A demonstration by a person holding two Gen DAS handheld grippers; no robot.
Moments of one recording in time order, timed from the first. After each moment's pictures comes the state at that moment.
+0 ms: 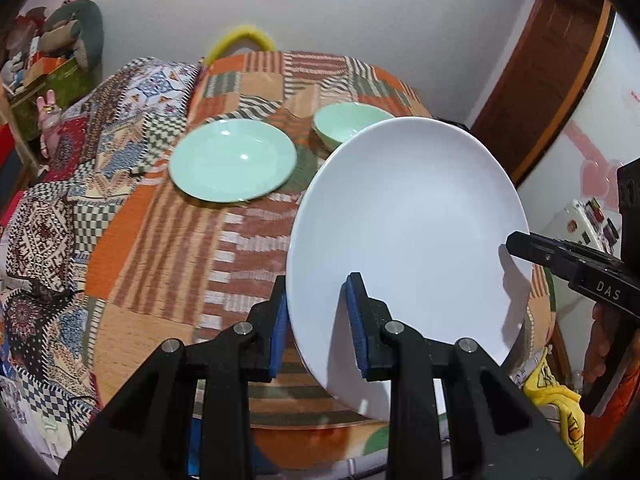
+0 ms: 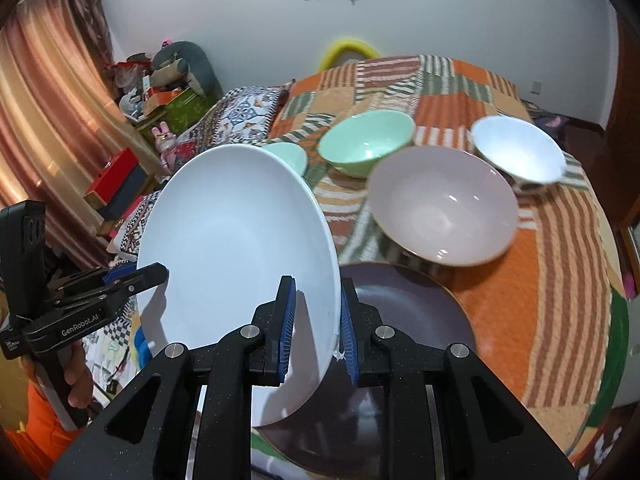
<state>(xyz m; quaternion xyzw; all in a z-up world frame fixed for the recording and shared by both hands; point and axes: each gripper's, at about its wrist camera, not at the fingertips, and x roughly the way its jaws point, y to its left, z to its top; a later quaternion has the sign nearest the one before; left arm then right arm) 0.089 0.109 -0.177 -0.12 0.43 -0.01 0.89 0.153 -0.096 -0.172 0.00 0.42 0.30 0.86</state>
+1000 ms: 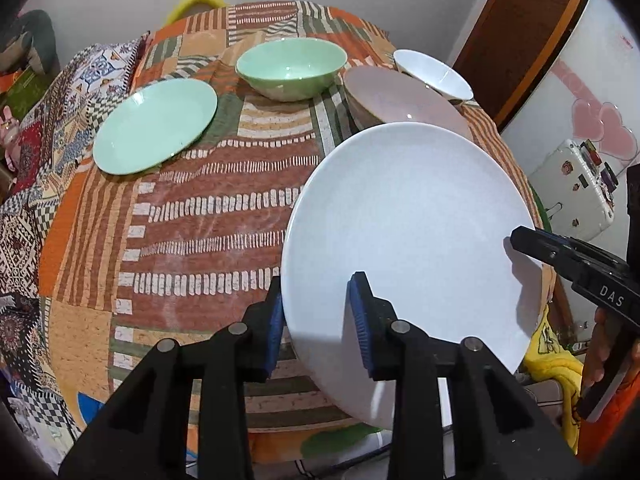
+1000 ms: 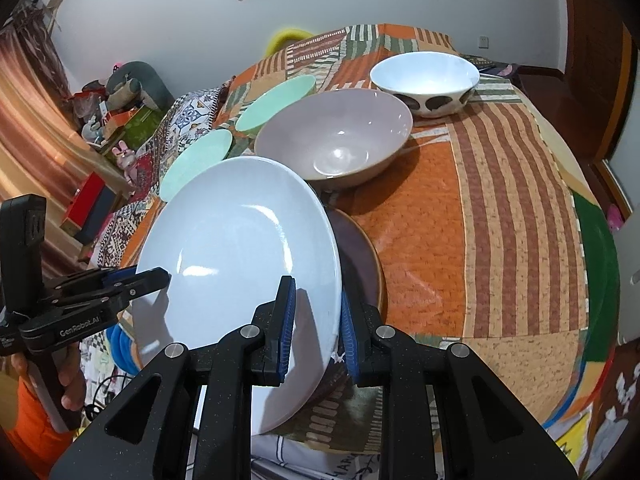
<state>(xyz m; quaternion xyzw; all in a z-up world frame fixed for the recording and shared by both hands) 0.125 0.038 -0.217 -0.07 0.51 -0.05 0.85 0.138 -0.173 -0.209 0.06 0.46 0.23 0.86</state>
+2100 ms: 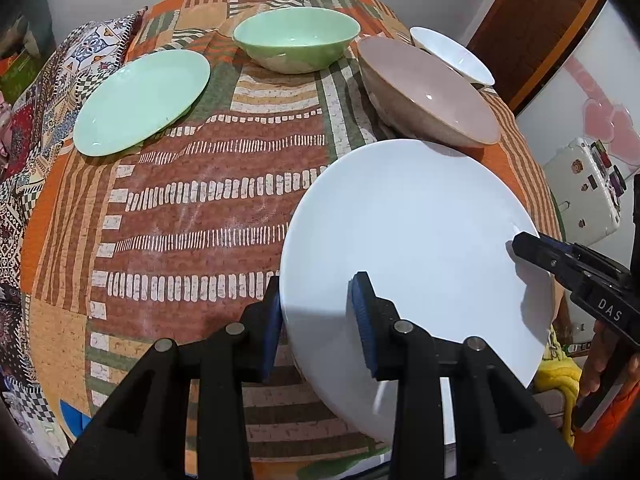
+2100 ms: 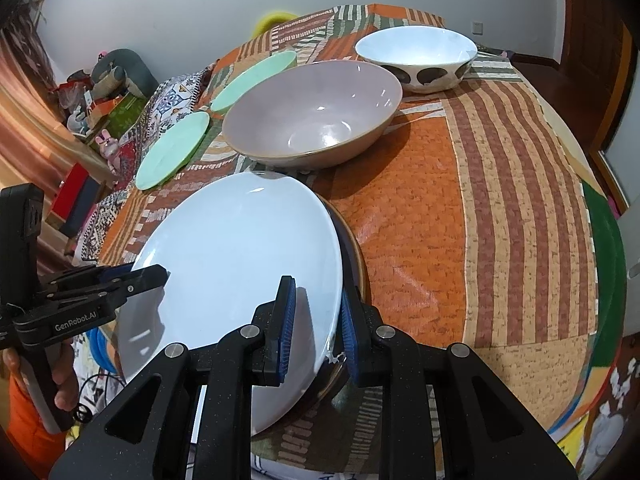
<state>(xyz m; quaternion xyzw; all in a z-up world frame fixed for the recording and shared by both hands) 0.150 0.036 -0.246 -0.08 0.54 -0.05 0.84 0.150 -0.165 -0.229 0.04 0.48 0.21 0.85</state>
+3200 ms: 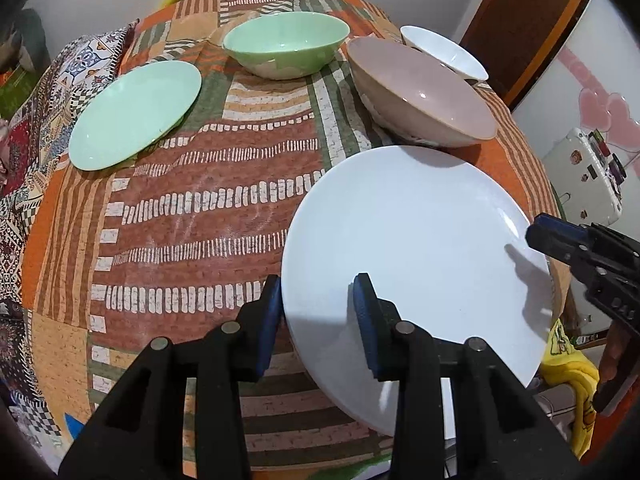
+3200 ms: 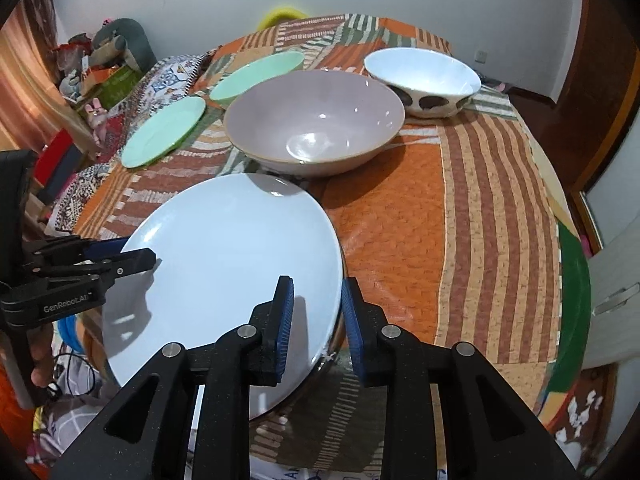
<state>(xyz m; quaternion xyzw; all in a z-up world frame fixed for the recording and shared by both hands) 0.150 0.031 -0.246 -0.06 0.53 -0.05 0.85 0.146 -0.155 -0.216 -0.03 0.47 0.20 0.86</state>
